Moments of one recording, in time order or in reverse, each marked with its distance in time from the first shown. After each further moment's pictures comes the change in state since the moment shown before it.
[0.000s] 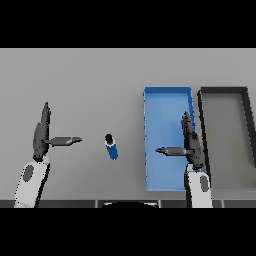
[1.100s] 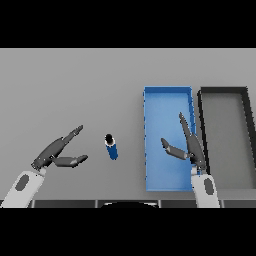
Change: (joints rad) left arm 0.082 0.259 -0.218 -0.207 -0.020 -0.468 -0.039; right arm 0.035 -0.150 0.109 -0.109 0.174 0.063 -0.049
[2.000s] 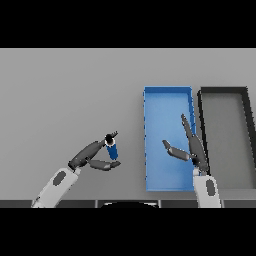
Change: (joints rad) left arm -0.125 -0.323 -0.173 0.205 -0.142 0.030 0.005; right arm 0.014 -0.008 -0.015 0.007 -0.015 0.010 -0.004
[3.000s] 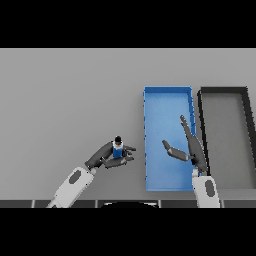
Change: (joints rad) left arm -0.030 -0.179 -0.026 0.095 0.018 0.030 -0.115; right arm 0.009 0.003 0.007 0.008 0.020 -0.008 0.000
